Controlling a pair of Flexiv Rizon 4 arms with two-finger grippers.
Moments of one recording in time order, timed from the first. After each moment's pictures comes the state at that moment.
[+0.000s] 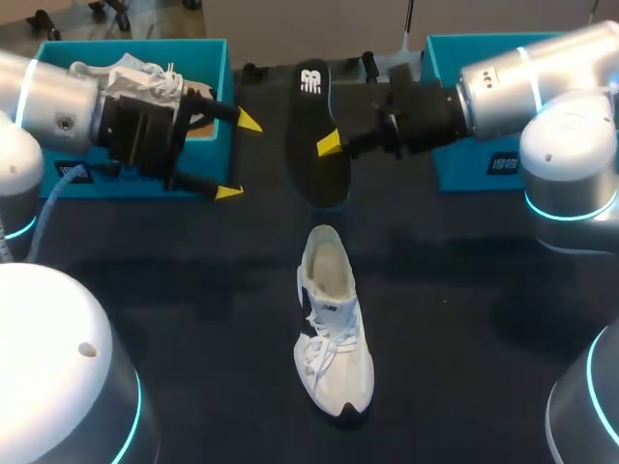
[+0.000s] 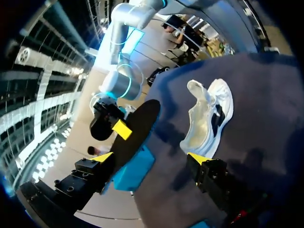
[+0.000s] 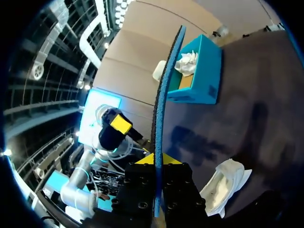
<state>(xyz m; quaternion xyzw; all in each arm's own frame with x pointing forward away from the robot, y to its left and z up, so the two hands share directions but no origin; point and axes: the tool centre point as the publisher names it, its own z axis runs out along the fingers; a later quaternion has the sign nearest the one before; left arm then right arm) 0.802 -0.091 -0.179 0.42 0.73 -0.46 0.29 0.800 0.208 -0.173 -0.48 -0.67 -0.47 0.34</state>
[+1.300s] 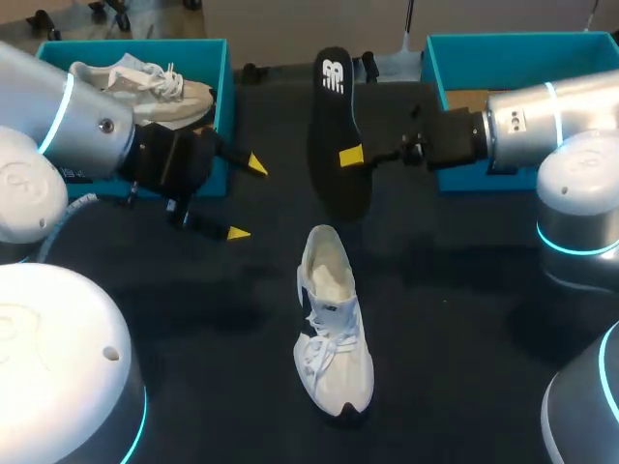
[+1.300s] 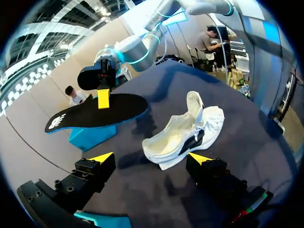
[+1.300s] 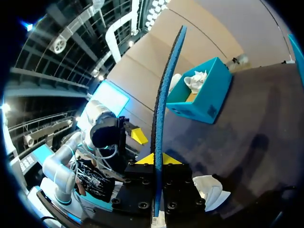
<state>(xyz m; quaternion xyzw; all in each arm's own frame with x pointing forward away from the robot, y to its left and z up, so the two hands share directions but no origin) 0.762 -0.091 -0.228 0.20 0.89 -0.39 0.14 0.806 0.180 -0.199 -0.39 -0.69 -0.55 0.26</state>
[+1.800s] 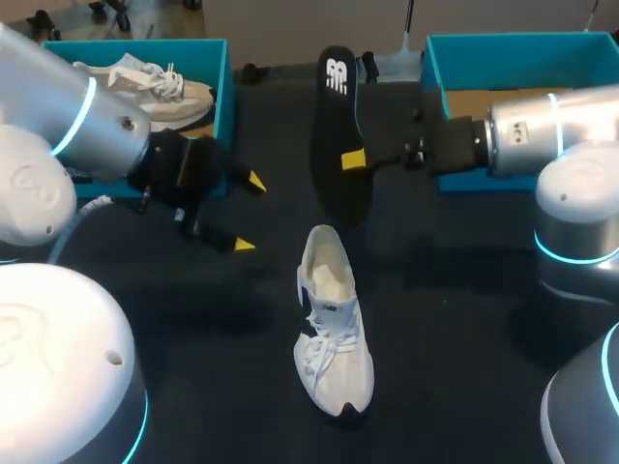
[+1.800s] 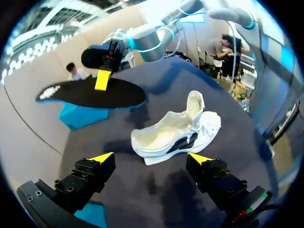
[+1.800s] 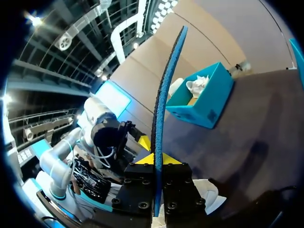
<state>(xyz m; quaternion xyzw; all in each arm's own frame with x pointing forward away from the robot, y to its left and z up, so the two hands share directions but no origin) 0.748 -0.090 -0.254 0.10 0.93 -0.35 0.06 0.808 0.178 -0.208 -0.37 -0.69 -0.57 0.23</state>
